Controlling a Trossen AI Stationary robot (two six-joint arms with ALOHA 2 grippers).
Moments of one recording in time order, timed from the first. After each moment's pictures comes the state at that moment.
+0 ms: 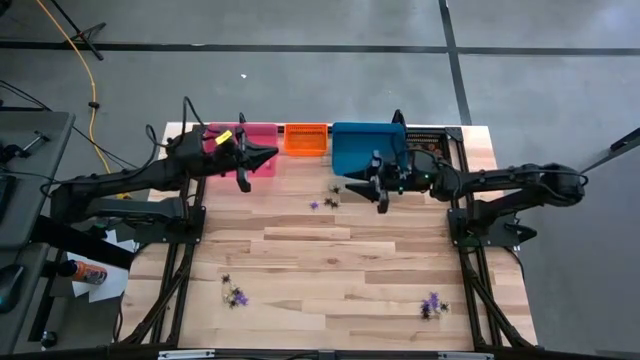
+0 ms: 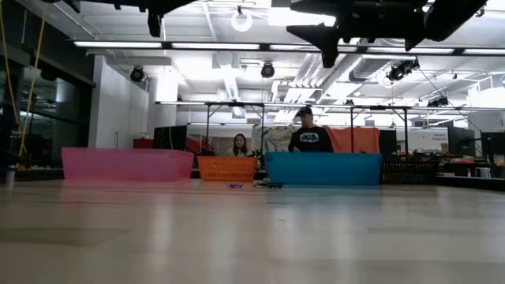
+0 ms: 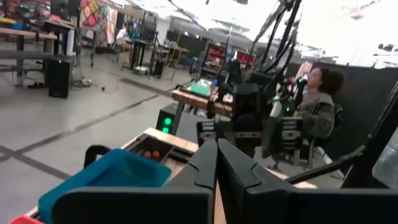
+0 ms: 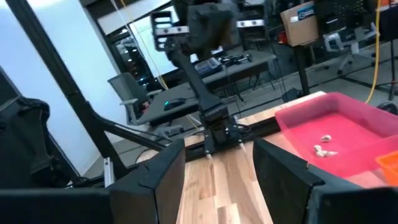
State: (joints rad) left arm 0.30 0.83 0.67 0.25 0.07 -0.26; right arm -0.18 1.21 0.62 0.64 -0.21 0.36
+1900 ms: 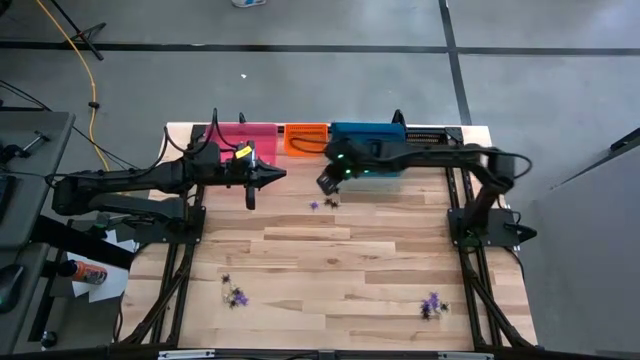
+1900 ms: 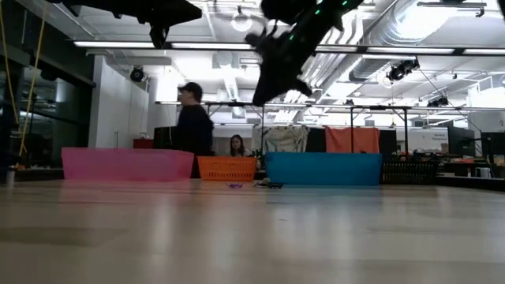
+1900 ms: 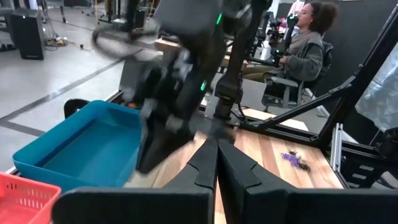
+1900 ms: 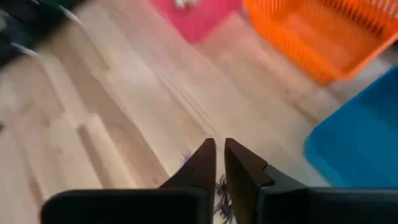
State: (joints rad) left arm 0.21 0.88 0.67 0.09 0.09 -0.18; right arm -0.23 1.78 1.43 -0.52 0.06 0.47
